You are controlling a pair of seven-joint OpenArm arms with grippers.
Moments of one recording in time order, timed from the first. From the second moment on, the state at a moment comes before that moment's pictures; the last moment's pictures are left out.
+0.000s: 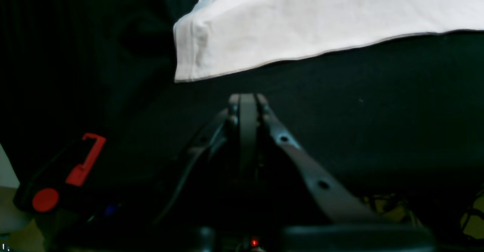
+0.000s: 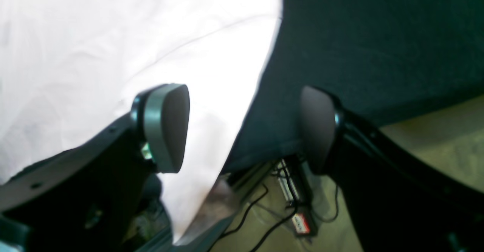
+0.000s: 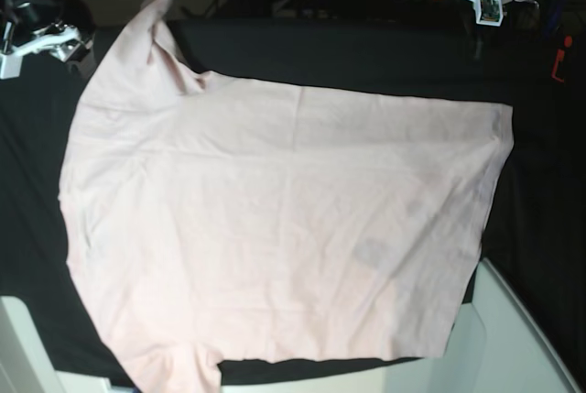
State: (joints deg) left arm 40.7 -10.1 -17.3 73.7 5.1 -0.4 -32.8; right arm -30.3 -3.8 41.7 96.4 35.4 25.4 -44.0
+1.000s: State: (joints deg) left arm 40.7 -10.1 -17.3 73.7 -0.6 -0.4 -32.8; right arm -29.3 -4.3 34.3 88.2 35.8 29.3 -45.2
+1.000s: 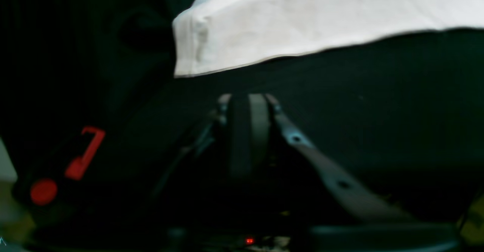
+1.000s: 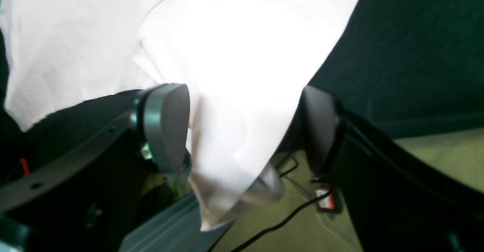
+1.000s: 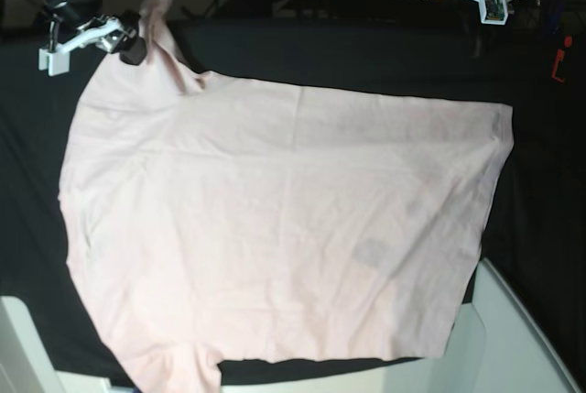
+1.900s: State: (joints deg) left arm 32.9 -15.4 -17.1 73.5 -11.7 -0.5 -20.3; right arm -28.0 -3.9 34.2 82.8 35.1 32.7 -45.2
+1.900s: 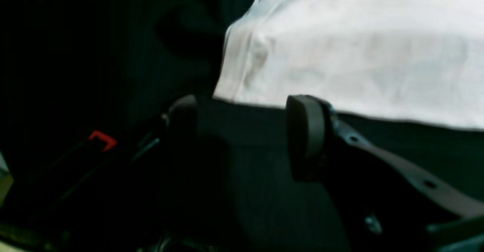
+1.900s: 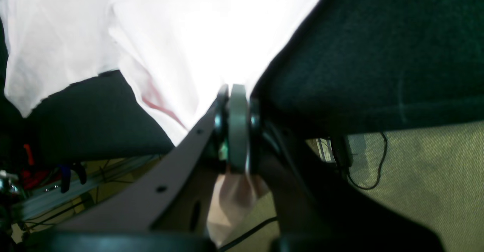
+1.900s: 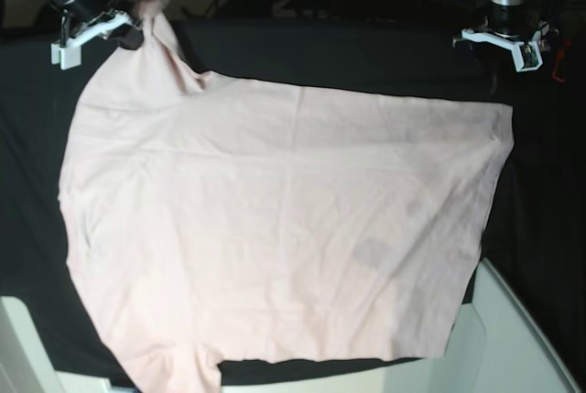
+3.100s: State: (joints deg) left arm 12.1 -19.3 -18.7 51.7 -22.5 -14.3 -8.2; right arm -28.0 -2.4 34.3 82.8 35.1 32.9 -48.7
